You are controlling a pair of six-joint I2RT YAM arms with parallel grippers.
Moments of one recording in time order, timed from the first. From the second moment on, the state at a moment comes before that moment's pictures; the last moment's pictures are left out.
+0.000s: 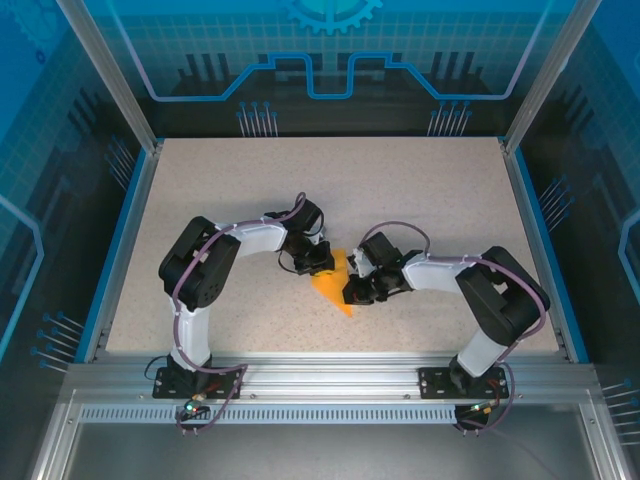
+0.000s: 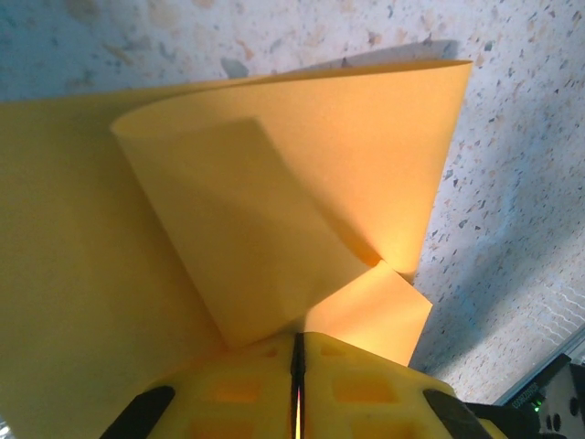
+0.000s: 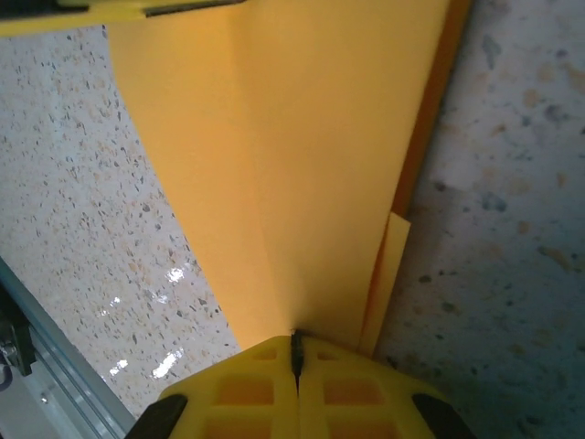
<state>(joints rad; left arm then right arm) -0.53 1.98 1.20 -0.46 0.52 -0.73 0.62 1.66 0.73 -0.25 -0.51 0.56</state>
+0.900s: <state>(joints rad) -0.56 1.82 0.98 -0.21 0.74 -0.66 0.63 1.69 0.79 -0.34 -0.49 0.53</state>
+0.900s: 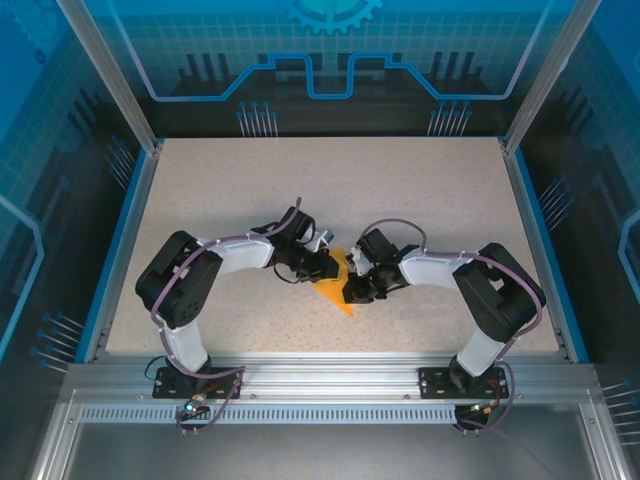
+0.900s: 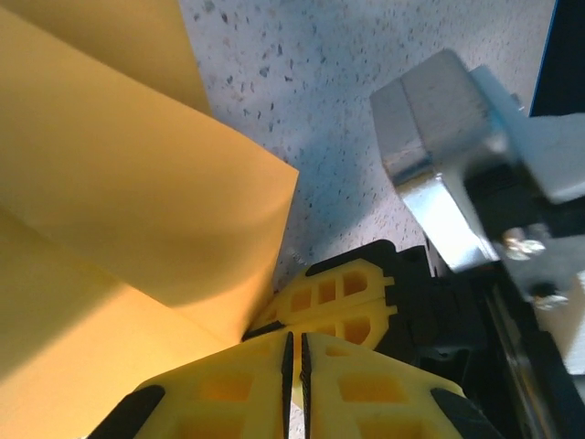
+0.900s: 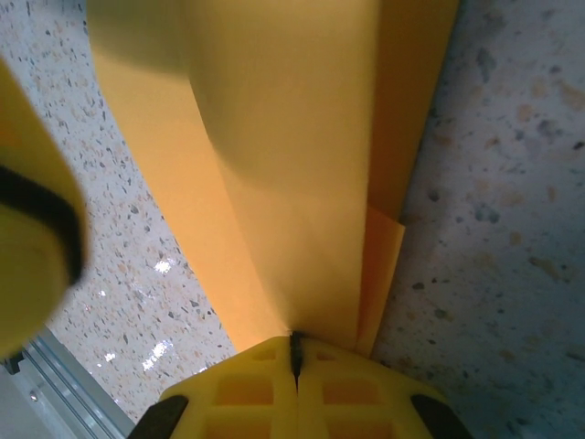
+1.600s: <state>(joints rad) -0.56 1.94 1.03 -0.23 0.69 -0.64 0.63 1.70 0.82 -0.38 -0.47 0.51</state>
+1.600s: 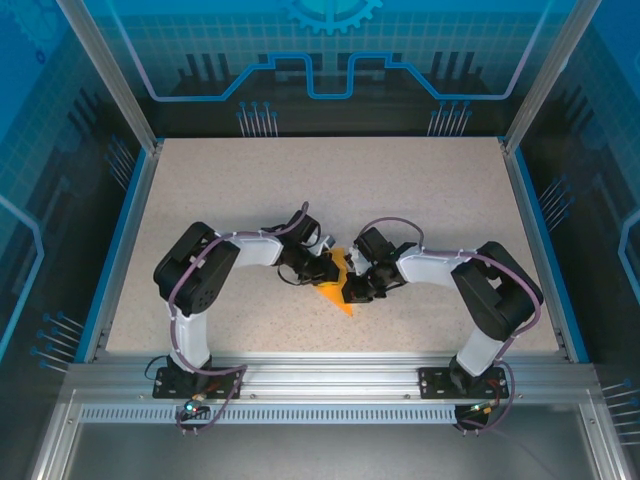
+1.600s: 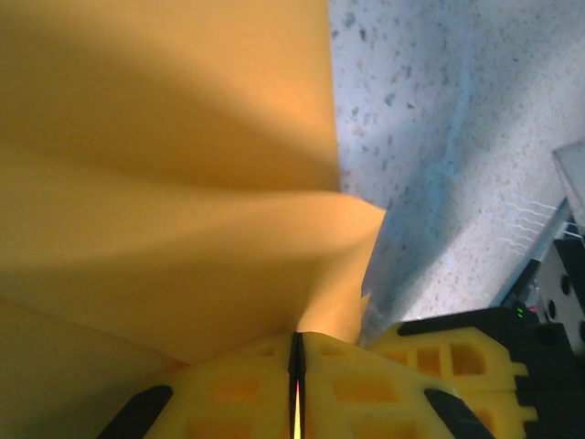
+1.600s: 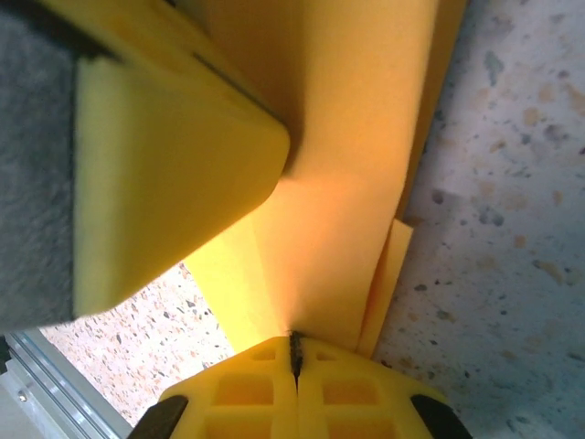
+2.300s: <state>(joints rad) -0.52 1.96 1.09 -0.30 0.65 -0.60 0.63 1.70 0.82 -0.39 -0.47 0.50</state>
